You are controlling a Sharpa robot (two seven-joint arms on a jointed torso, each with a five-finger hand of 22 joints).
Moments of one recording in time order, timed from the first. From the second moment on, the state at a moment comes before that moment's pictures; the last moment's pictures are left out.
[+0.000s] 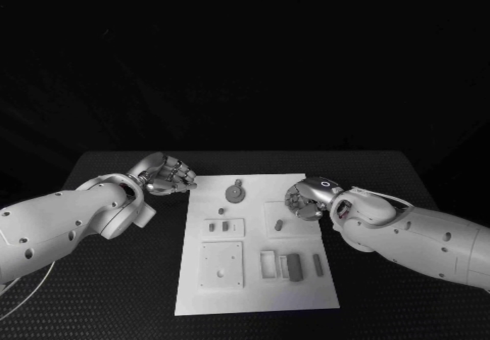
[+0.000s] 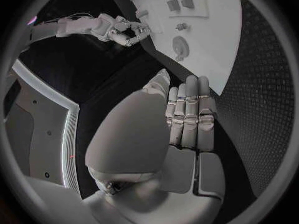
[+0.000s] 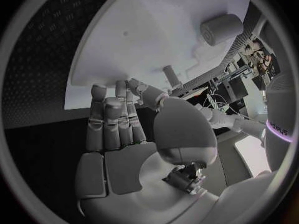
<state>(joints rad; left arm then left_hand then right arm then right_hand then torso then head) 1.28 -0.85 -0.10 1.34 -0.73 -0.30 0.15 1.61 -0.17 0.18 0.29 0.08 0.91 0.16 0.29 0.48 1.10 0.14 0.11 0.26 1.06 0.04 0.63 0.54 0.02 1.09 -0.06 0.07 0.91 1.12 -0.78 -0.04 1.35 -1.67 -0.34 -0.07 1.14 -0.06 0.73 -0.27 0.12 0.97 0.13 0.28 0.58 1.15 0.06 0.37 0.36 1.20 -0.05 1.28 0.84 0.25 1.09 0.03 0.75 1.31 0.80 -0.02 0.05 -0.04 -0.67</state>
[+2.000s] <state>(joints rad) 1.28 -0.85 -0.10 1.34 -0.75 -0.31 0.14 1.62 -0.17 0.17 0.29 0.08 0.91 0.16 0.29 0.48 1.10 0.13 0.11 0.25 1.07 0.03 0.62 0.56 0.02 1.10 -0.06 0.07 0.89 1.11 -0.77 -0.07 1.40 -1.90 -0.39 -0.20 1.13 -0.12 0.73 -0.22 0.12 1.04 0.10 0.31 0.60 1.23 0.03 0.35 0.37 1.27 -0.08 1.29 0.86 0.24 1.16 0.00 0.76 1.31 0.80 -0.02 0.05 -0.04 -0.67</state>
